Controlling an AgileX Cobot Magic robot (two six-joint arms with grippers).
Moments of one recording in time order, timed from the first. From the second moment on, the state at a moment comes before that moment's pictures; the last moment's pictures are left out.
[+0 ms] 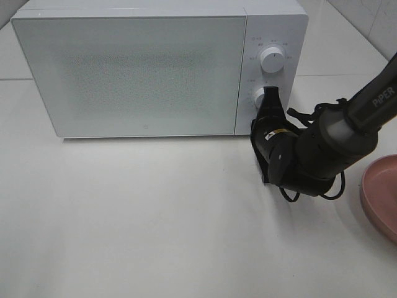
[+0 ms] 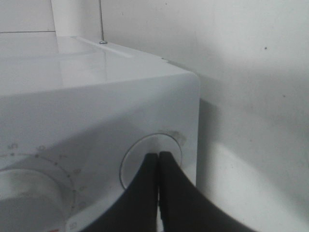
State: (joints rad) left arm 0.05 -0.01 -0.51 -0.17 1.04 0.04; right arm 0.55 2.16 -0.85 0.75 -0.92 1.25
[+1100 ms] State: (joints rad) left arm 0.05 -0.01 -0.51 -0.17 1.04 0.04; right arm 0.55 2.18 -0.88 0.80 -0.94 1.24
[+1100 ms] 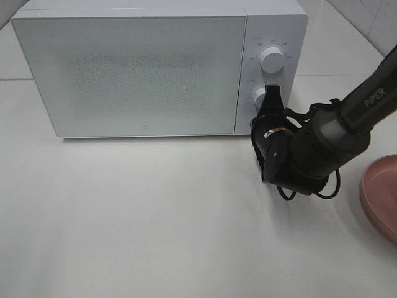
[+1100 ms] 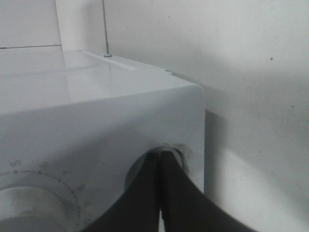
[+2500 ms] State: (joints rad) left arm 0.05 -0.01 -0.51 -0.16 1.04 0.04; right arm 0.54 2.20 -0.97 0.89 -0.87 1.15
